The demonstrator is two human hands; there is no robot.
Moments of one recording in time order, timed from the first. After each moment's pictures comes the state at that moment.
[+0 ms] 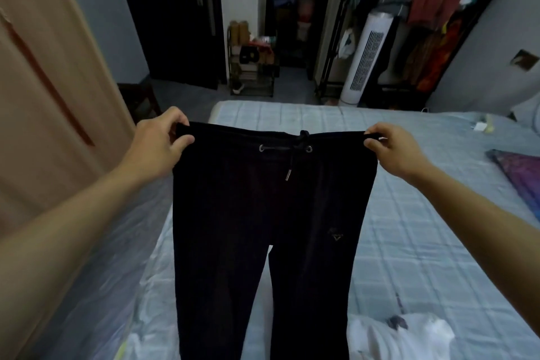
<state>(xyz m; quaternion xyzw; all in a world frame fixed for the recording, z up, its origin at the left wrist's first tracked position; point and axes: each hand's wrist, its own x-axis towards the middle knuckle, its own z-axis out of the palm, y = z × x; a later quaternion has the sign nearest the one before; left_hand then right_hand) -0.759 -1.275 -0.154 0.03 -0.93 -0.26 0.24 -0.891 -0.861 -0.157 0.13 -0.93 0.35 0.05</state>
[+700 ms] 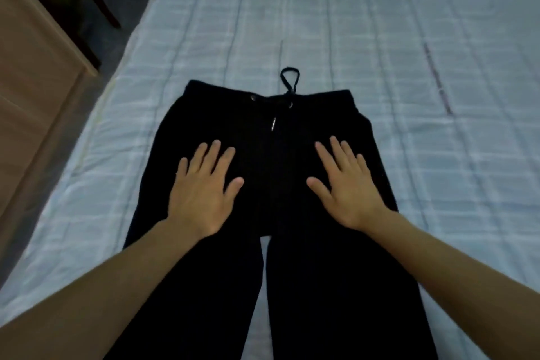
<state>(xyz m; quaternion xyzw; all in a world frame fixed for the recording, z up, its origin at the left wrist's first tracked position) -0.895 -1.207 -0.639 0.06 -0.99 -0.09 -0.04 -0.966 -0.935 -0.632 0.20 -0.97 0.10 -0.11</state>
